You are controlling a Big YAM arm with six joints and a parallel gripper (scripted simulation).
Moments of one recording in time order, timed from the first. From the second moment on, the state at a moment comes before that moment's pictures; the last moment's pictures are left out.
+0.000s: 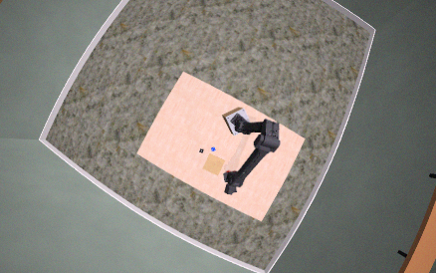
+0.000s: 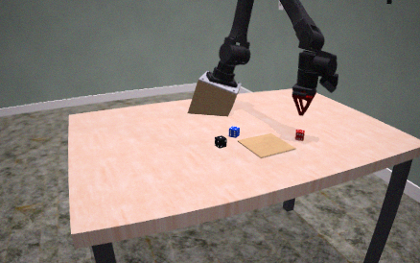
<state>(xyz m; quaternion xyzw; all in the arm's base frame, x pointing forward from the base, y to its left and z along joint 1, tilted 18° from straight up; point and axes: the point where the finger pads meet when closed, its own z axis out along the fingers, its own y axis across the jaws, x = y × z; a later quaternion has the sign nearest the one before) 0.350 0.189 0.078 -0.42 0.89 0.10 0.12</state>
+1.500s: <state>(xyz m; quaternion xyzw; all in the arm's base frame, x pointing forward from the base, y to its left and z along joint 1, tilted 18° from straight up) 0.353 0.196 0.053 -0.42 0.90 0.10 0.11</state>
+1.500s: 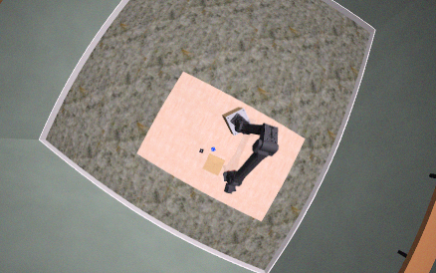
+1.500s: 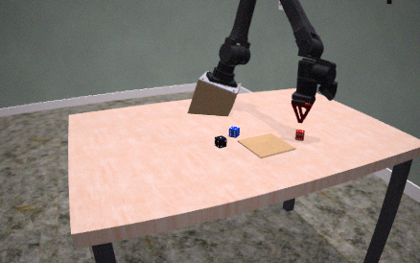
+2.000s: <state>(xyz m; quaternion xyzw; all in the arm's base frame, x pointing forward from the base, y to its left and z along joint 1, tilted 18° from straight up) 0.356 0.202 0.033 -0.42 0.90 0.10 0.11</state>
